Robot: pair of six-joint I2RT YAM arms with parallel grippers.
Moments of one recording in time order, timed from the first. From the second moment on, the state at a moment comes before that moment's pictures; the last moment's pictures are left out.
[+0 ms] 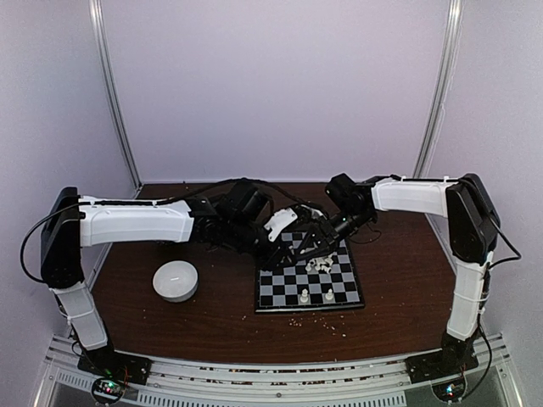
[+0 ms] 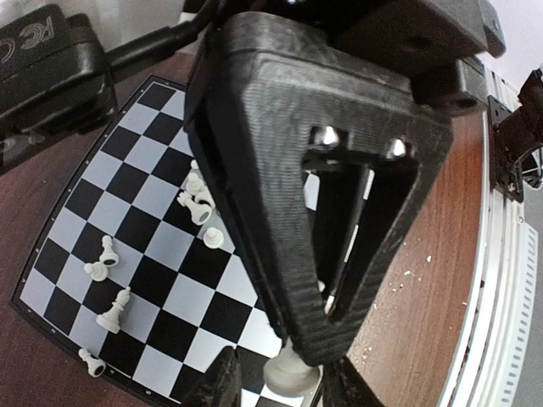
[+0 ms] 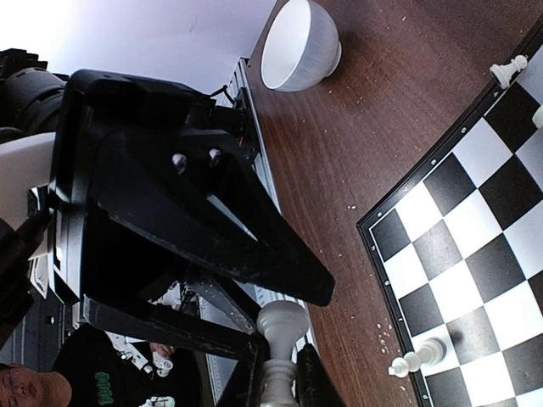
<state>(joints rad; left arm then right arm) -0.97 1.80 1.37 -0.35 0.26 0.03 0.57 1.97 1.47 -0.79 -1.19 -0.01</state>
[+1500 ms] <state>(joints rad) -0.84 1.54 0.93 -0.14 -0.04 -0.26 0.91 1.73 1.33 -0.97 -0.14 -0.60</state>
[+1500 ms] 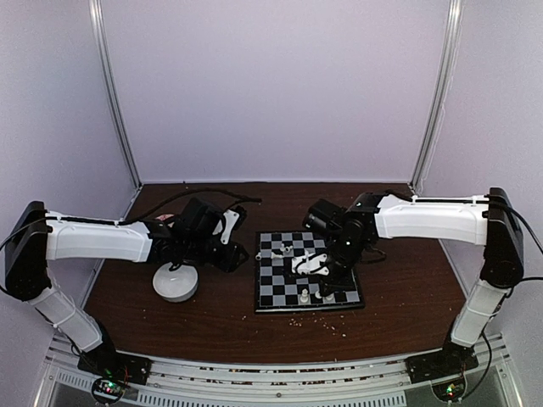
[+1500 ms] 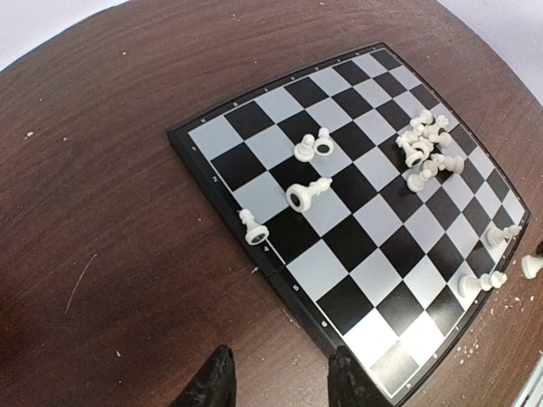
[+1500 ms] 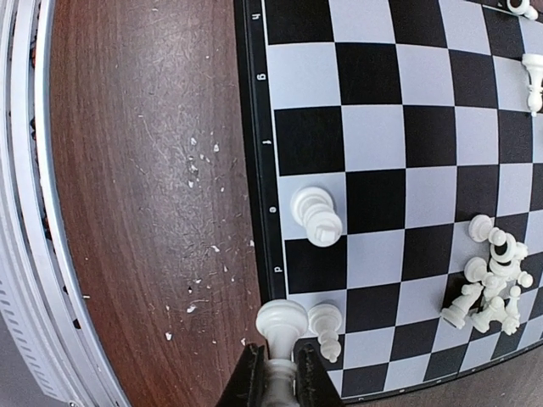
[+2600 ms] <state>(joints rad) -0.84 1.54 0.90 -0.10 -0.05 -0.28 0.91 1.88 1.36 -0.95 -0.06 -0.61</state>
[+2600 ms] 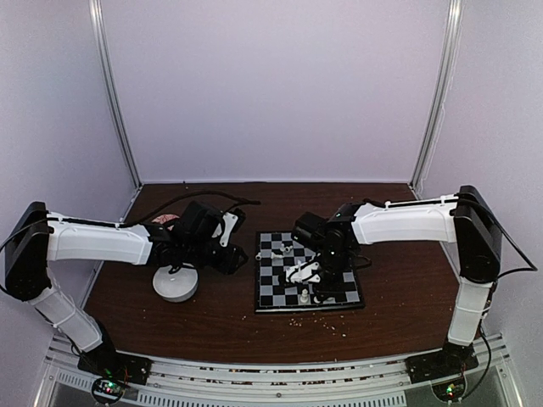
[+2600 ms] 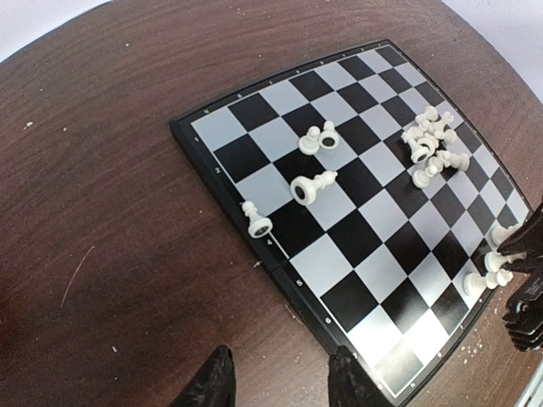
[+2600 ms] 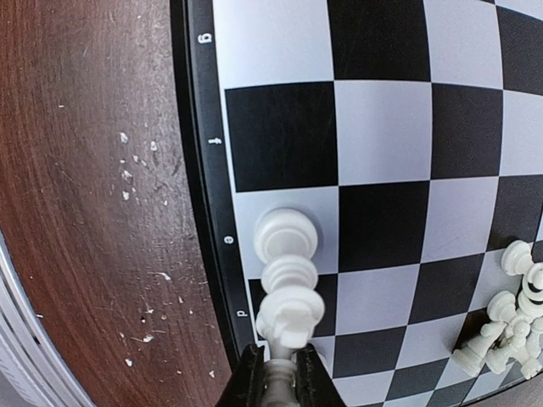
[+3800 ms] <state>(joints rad) -0.81 1.73 1.17 -0.24 0.14 -0.07 0.44 1.40 1.10 -0.86 -0.42 -0.60</state>
